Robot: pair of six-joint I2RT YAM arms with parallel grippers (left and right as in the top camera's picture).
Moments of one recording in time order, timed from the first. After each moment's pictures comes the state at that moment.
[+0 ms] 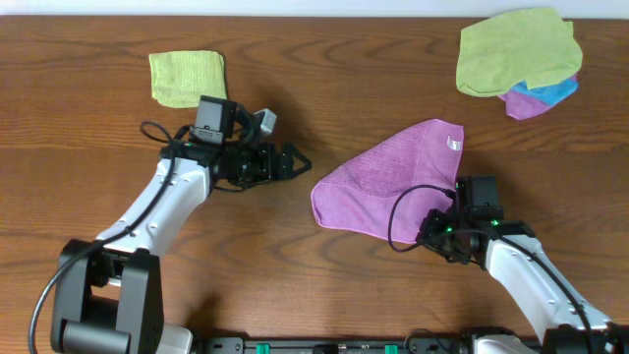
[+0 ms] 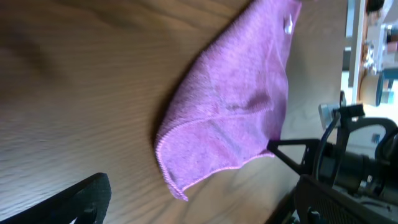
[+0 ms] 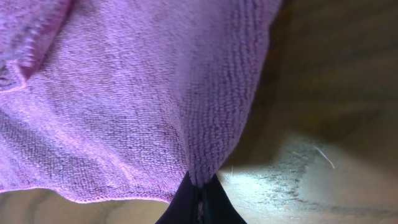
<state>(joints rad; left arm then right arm) -0.23 1.64 1.01 -0.47 0.75 -0.36 0.06 1.32 0.53 -0.51 -0.23 0.53</state>
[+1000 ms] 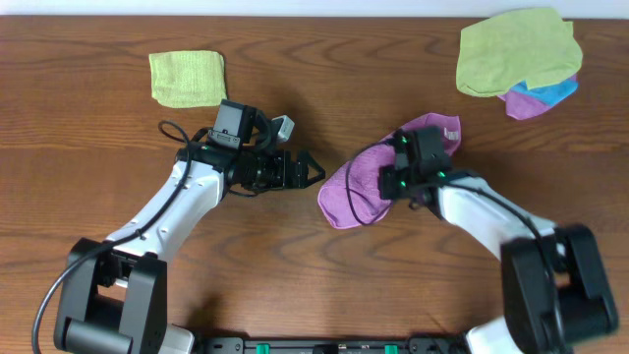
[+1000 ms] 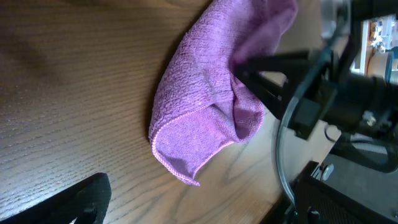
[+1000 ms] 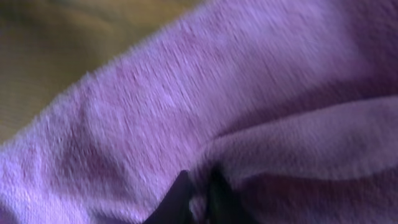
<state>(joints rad) -0.30 1.64 1.01 -0.47 0.73 -0.36 0.30 1.72 0.86 -0.23 -0.16 0.22</state>
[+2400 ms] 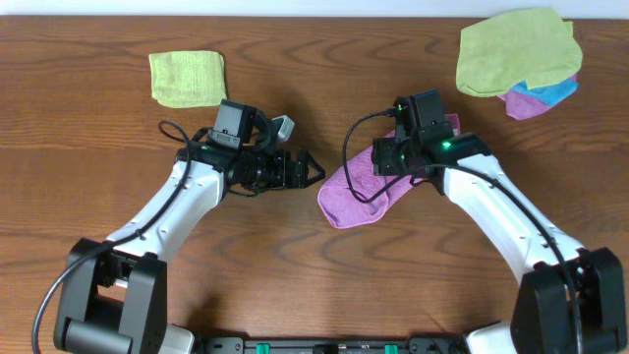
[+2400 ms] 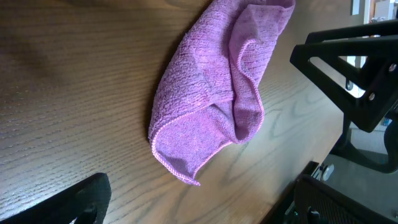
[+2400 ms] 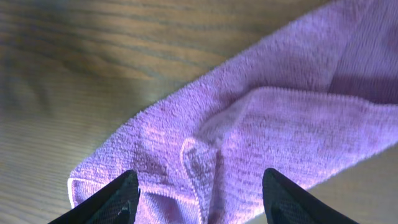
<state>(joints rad) -0.30 1.64 1.01 -0.47 0.73 -0.36 0.32 1.62 1.11 -0.59 -0.06 0.29</state>
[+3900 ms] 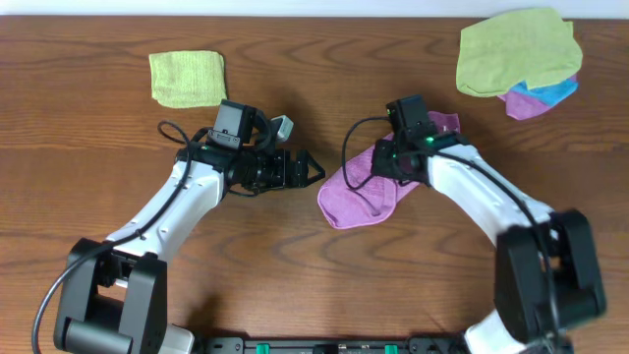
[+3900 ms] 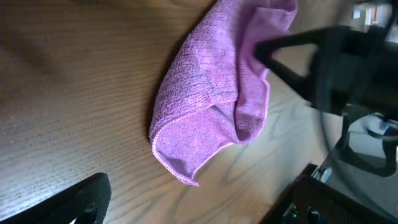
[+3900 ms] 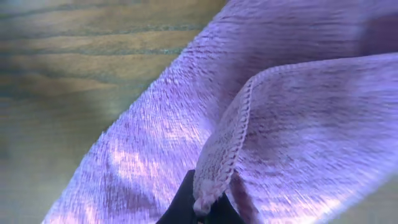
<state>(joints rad) -0.30 1.64 1.01 -0.47 0.72 -0.39 0.32 1.74 1.11 -0.56 -0.03 0.51</state>
